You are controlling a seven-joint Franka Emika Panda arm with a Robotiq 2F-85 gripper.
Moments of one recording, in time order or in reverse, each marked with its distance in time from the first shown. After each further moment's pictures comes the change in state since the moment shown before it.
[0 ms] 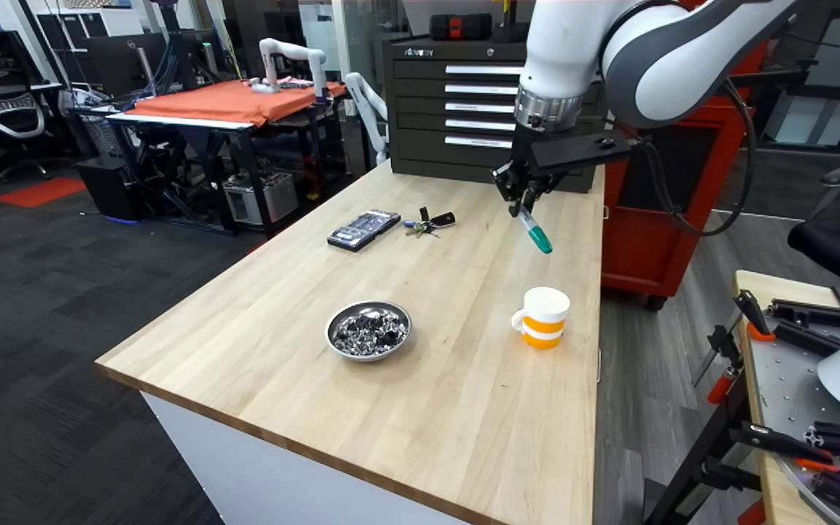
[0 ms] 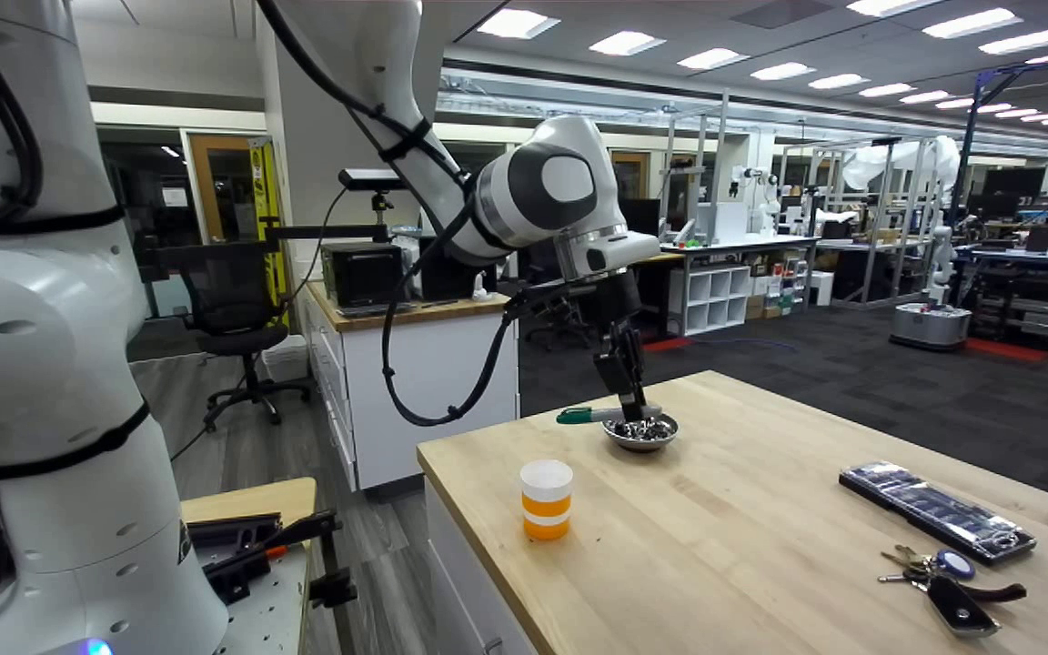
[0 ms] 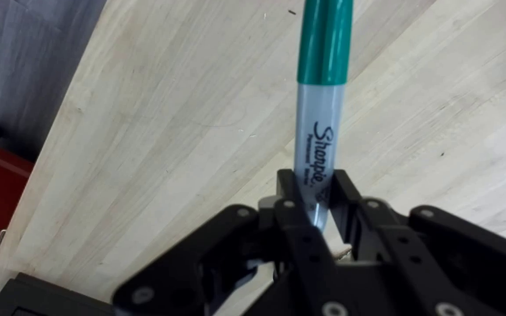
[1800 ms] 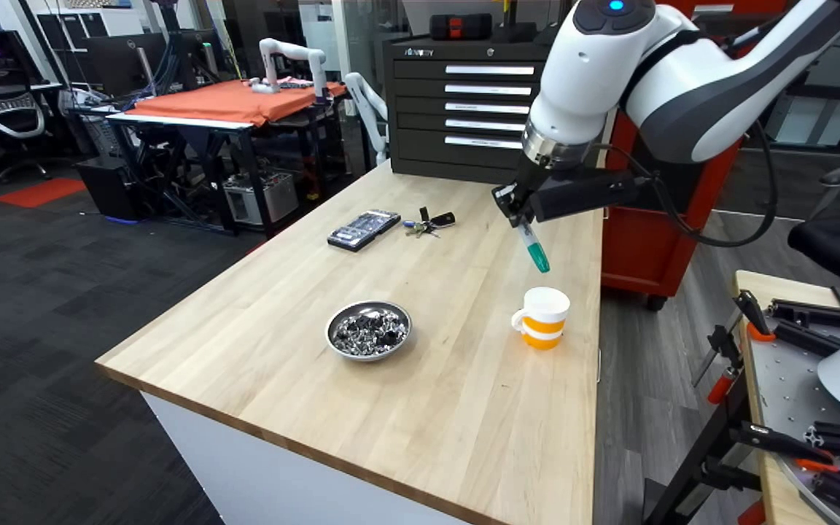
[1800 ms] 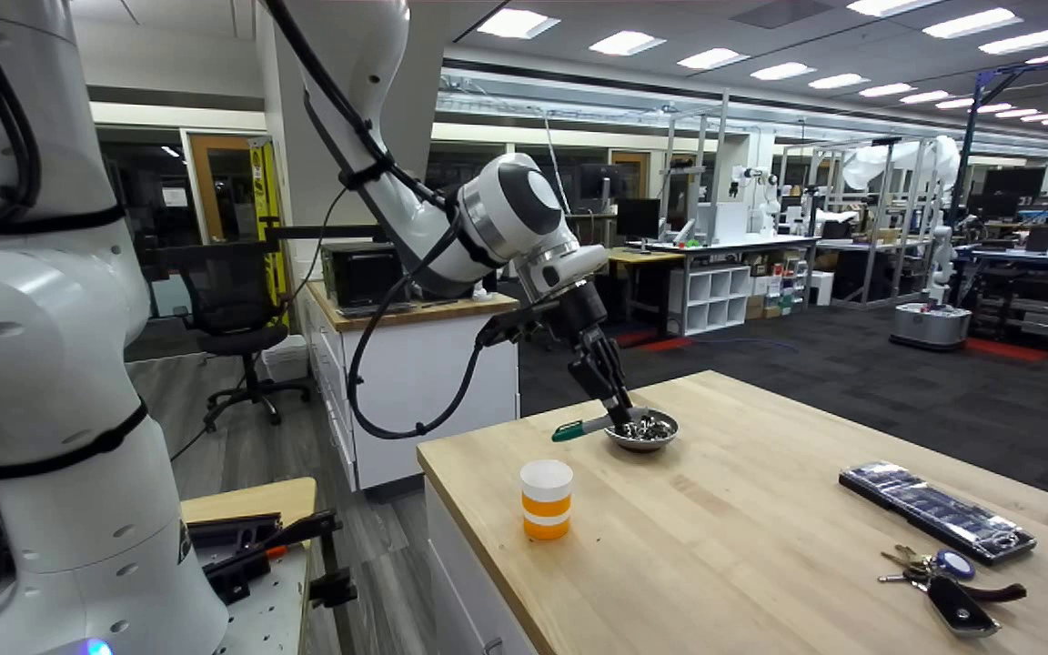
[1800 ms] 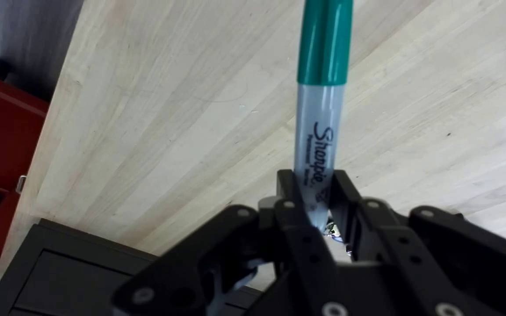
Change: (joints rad) arm -0.039 -0.001 0.124 -0.062 -0.448 0.012 0.459
